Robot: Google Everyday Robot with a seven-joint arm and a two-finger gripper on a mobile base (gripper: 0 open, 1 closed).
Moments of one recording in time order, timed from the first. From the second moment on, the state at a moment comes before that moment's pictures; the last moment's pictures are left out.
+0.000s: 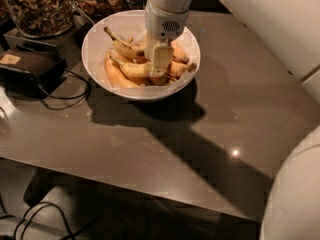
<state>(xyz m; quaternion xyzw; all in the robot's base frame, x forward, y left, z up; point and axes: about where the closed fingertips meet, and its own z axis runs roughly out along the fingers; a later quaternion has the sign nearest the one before) 0.596 0.001 0.921 -0.76 0.63 0.03 0.13</state>
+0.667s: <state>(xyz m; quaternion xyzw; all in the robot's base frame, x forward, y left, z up) 0.594 0.002 0.906 -0.77 0.63 0.04 0.12</state>
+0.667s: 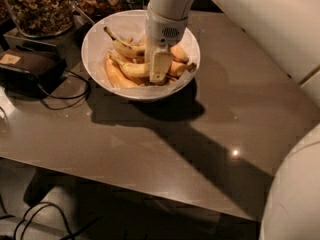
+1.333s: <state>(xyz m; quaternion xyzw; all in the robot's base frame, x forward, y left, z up) 0.592 0.002 0.901 -0.76 0.63 0.03 0.12</state>
